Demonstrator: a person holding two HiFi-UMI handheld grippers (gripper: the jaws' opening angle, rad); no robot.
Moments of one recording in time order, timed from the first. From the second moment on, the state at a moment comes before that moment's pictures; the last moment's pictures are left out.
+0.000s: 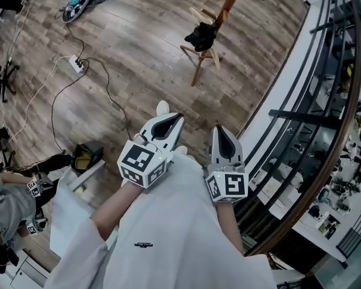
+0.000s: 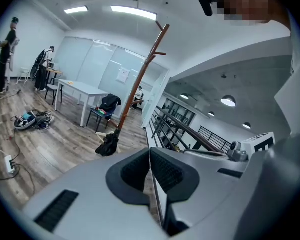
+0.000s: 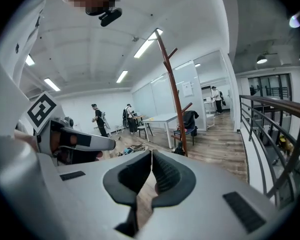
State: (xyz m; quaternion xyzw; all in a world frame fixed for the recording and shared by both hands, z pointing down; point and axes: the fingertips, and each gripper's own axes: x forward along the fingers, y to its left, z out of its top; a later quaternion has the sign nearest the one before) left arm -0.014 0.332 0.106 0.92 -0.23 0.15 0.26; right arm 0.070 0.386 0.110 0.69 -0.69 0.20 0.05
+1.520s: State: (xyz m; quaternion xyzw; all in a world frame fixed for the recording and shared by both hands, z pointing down) left arm 0.017 0.092 0.228 0.94 -0.20 0.14 0.23; right arm 0.088 0.129 0.192 0.68 -0.70 0.19 0.09
